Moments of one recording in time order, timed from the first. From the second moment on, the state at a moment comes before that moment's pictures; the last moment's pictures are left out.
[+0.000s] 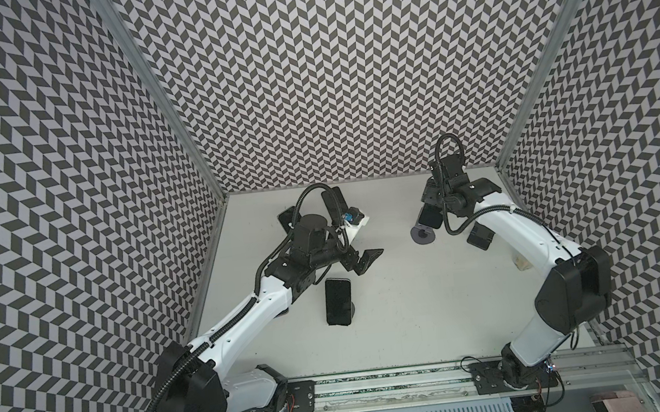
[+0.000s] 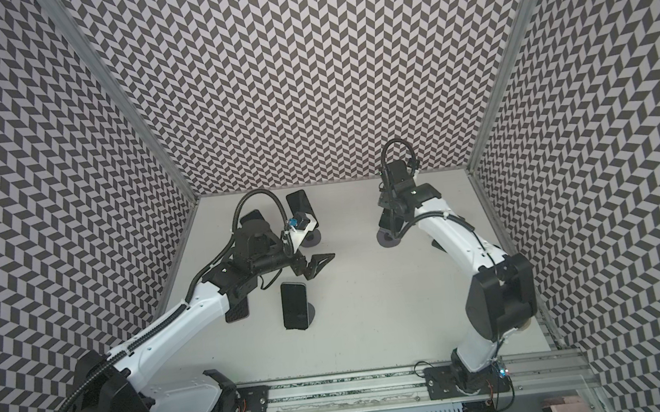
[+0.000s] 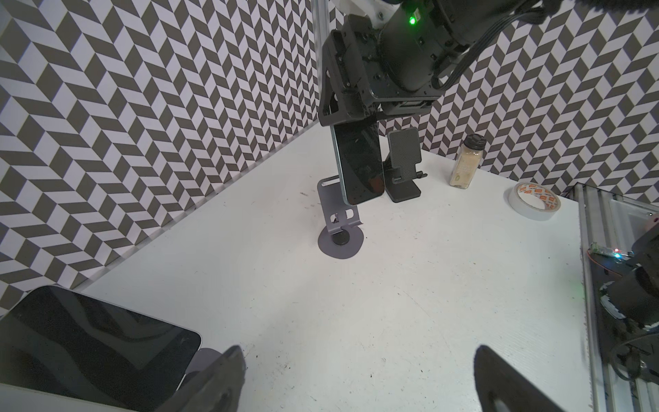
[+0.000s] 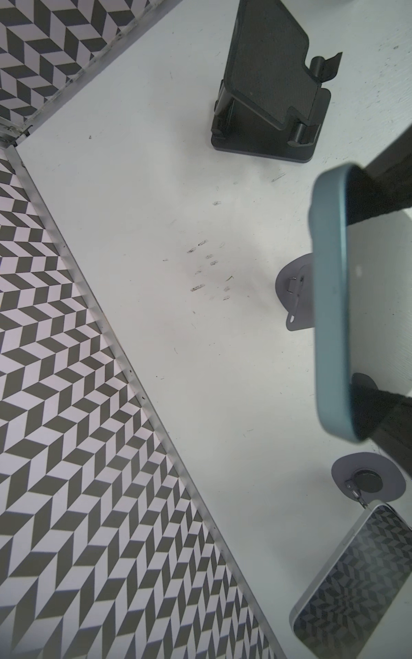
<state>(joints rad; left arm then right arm) -0.60 1.27 0.97 -0.10 0.44 0.17 0.34 1.63 1.50 -0.70 0.35 0.70</state>
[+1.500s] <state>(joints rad) -0.65 1.30 0.98 -0.10 0.48 0.12 0.52 1.41 1.05 -0.71 0.16 0.68</state>
